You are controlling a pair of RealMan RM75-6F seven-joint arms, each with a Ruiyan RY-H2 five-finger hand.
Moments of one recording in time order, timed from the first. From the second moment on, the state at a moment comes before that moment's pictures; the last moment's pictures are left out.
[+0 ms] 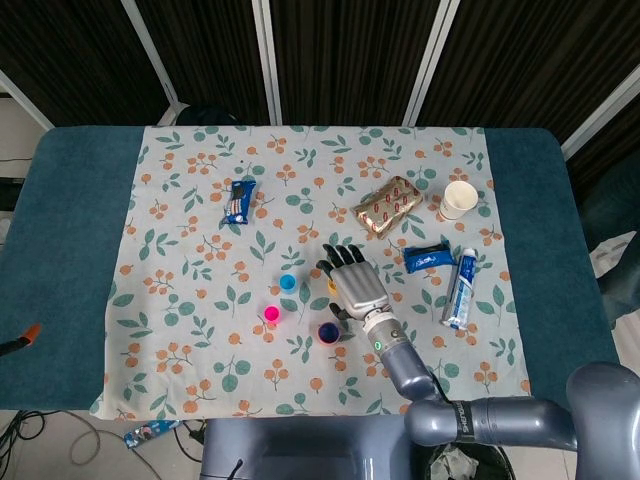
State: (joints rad) left arm -0.07 -1.10 -0.15 -1.67 1.28 1.48 0.03; right arm 0.95 -1.62 0.27 -1.72 -0.60 1.08 -0.73
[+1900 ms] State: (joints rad) left arm -0.08 -1.11 -0.15 -1.67 1.27 1.46 0.05; right arm 1.00 -1.71 0.26 -1.48 -0.54 1.00 -0.68
